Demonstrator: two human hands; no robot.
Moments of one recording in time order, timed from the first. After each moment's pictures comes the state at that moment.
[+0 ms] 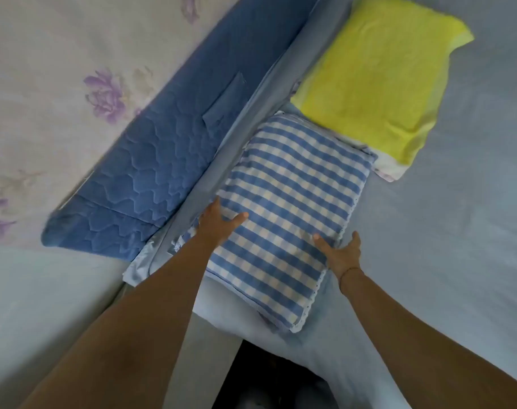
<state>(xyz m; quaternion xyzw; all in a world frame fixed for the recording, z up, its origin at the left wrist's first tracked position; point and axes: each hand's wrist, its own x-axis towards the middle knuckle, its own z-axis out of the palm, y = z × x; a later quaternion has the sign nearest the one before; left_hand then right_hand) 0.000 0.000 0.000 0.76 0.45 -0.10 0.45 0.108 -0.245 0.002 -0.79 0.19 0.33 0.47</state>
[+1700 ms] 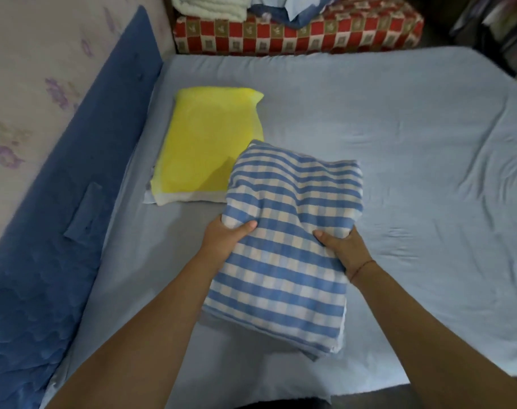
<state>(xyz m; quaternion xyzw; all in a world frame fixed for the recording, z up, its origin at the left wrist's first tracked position) 0.146 -0.211 0.154 0.72 0.24 -0.09 0.65 0.164 -0.462 0.124 -0.69 0.17 0.11 0.70</state>
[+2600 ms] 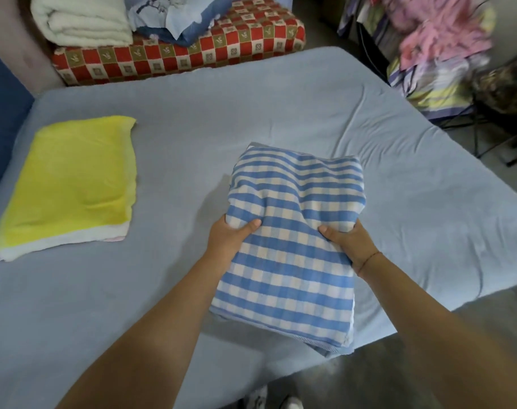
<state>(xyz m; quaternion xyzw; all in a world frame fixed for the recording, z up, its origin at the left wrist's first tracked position) 0.196 -0.613 0.169 0.73 0.14 -0.13 0.66 0.160 -0.869 0.160 -0.68 0.21 0.05 0.70</state>
